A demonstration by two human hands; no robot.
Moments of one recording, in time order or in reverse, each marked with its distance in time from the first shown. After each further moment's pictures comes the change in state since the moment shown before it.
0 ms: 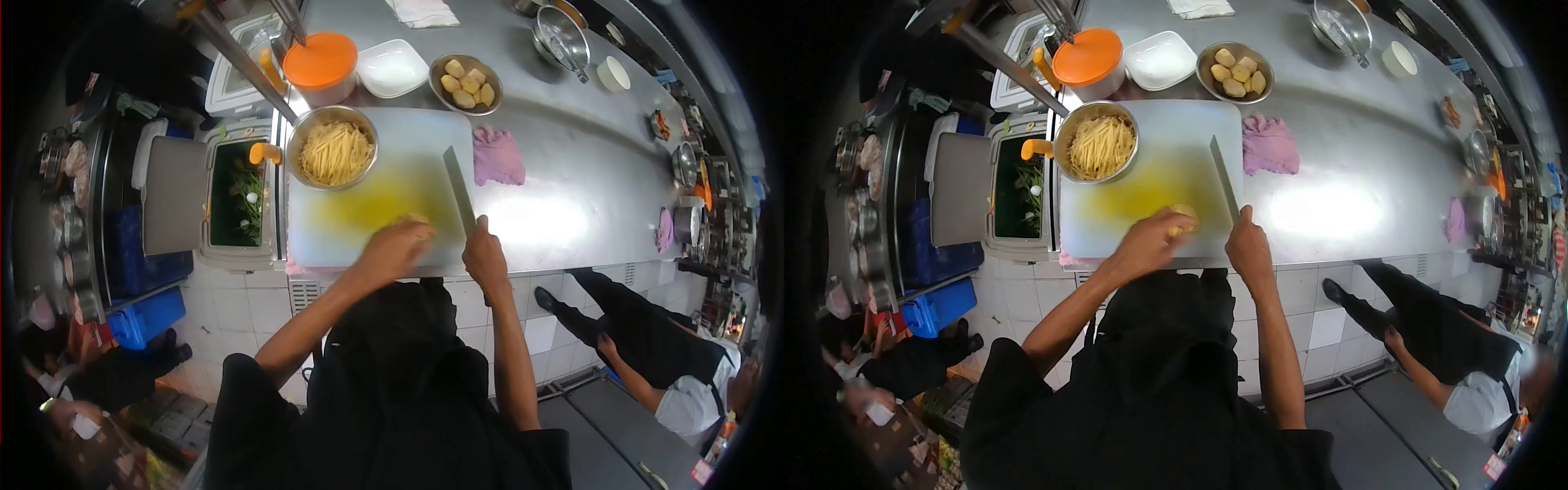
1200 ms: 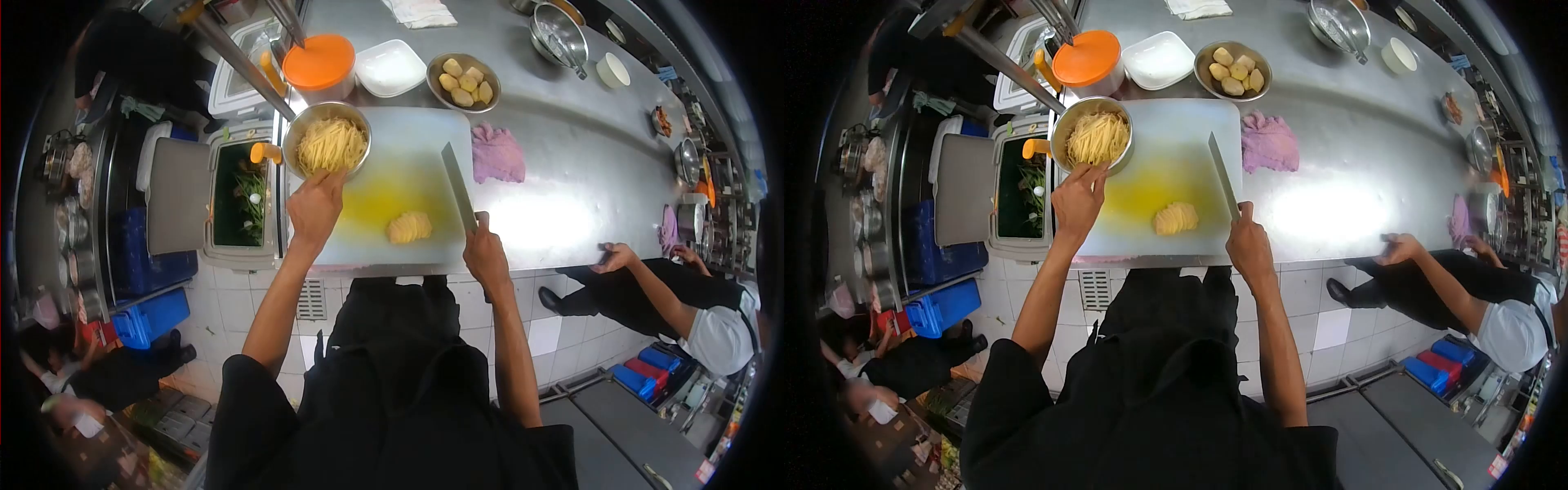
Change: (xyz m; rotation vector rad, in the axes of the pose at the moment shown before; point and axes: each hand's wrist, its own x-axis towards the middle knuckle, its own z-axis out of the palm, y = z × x) left_hand 0.001 -0.050 -0.082 0.738 0.536 -0.139; right_hand 0.000 0.009 0.005 -0.009 0.054 -0.133
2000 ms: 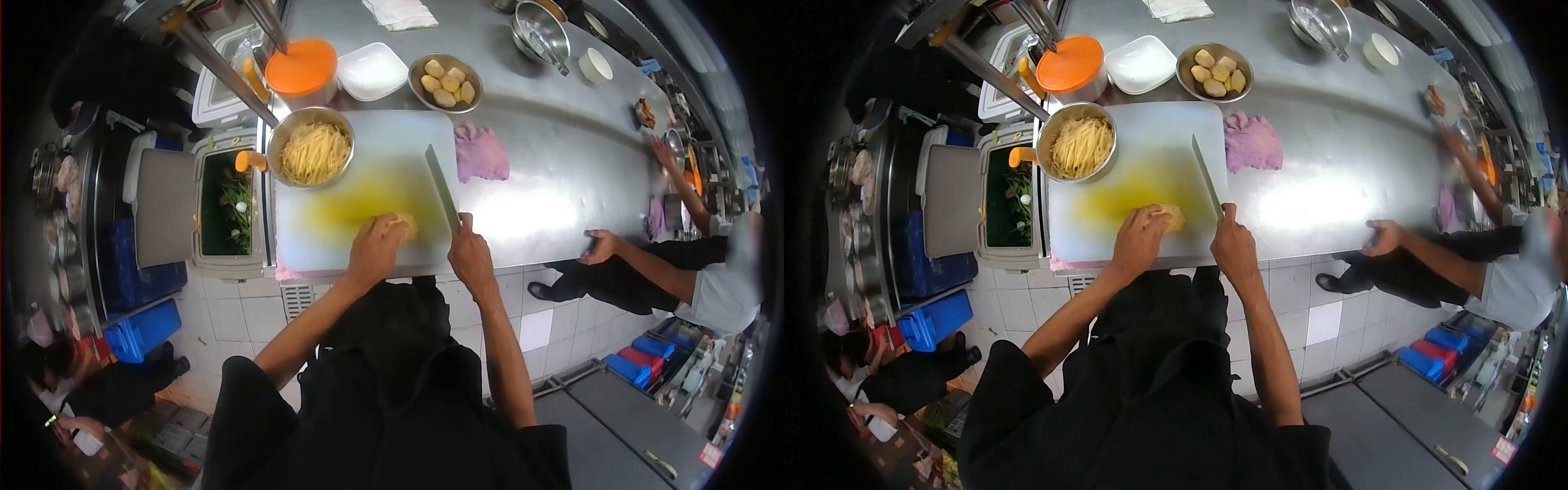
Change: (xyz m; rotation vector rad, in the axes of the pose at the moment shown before) left_hand -0.073 0.079 0.058 -0.387 -0.275 0.269; right_hand -0.007 -0.007 0.000 -0.034 0.080 -0.050
